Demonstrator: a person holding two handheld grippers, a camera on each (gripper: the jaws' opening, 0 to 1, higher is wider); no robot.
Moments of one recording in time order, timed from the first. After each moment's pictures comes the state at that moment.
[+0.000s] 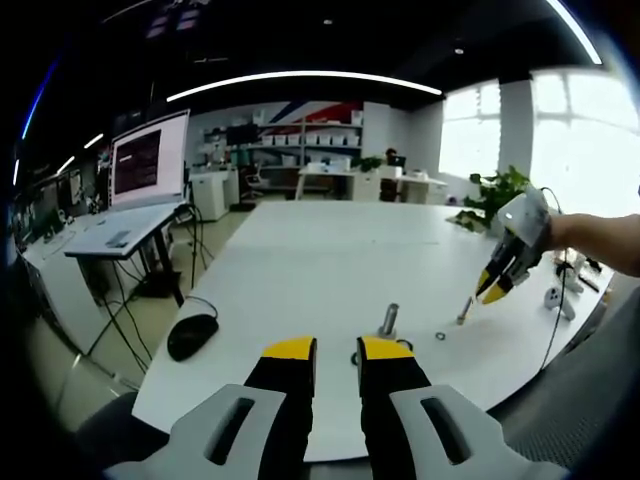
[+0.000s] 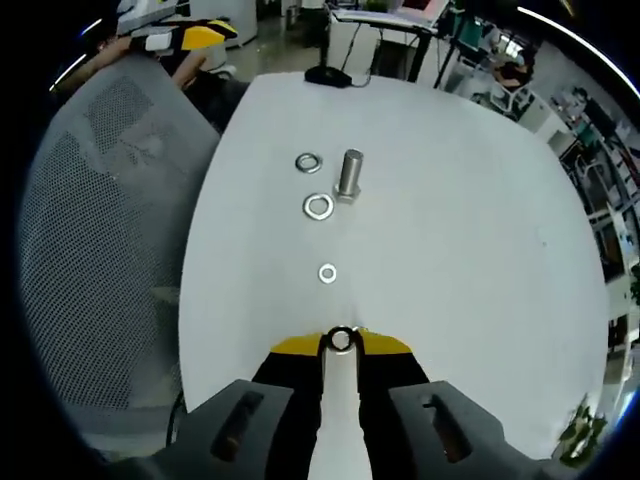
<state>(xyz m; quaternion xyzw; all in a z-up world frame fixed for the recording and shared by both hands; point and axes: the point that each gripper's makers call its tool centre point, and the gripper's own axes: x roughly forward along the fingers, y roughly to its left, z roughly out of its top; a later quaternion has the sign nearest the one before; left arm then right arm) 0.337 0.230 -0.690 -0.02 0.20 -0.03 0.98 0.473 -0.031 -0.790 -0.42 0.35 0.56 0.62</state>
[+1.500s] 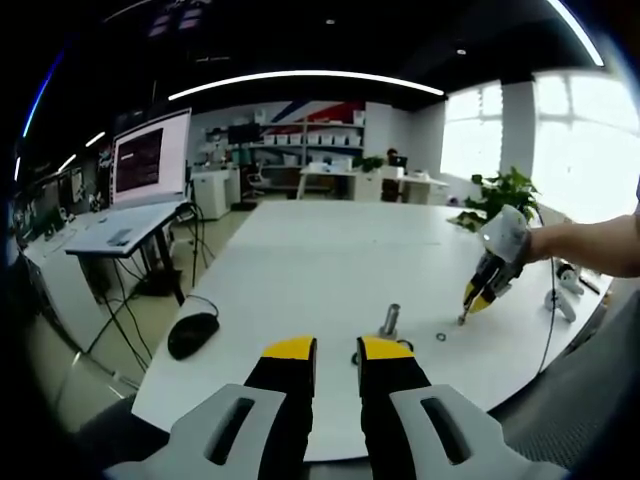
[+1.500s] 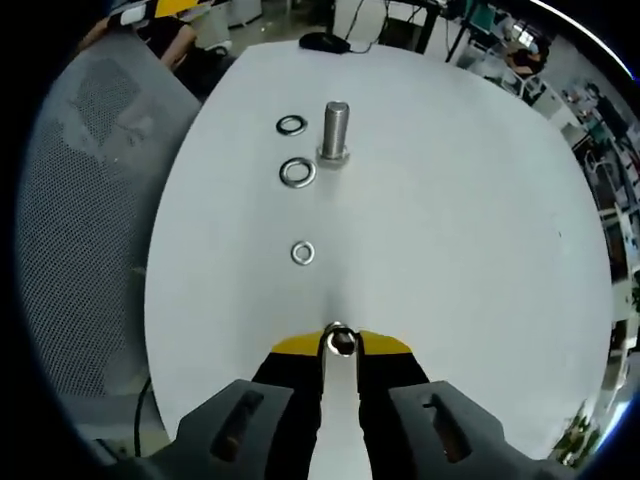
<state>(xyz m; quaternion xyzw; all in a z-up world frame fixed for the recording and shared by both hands) 0.338 0.231 -0.691 -0.03 0.20 -0.03 0.98 0.493 -0.031 -0.839 -0.45 0.38 0.56 0.59</state>
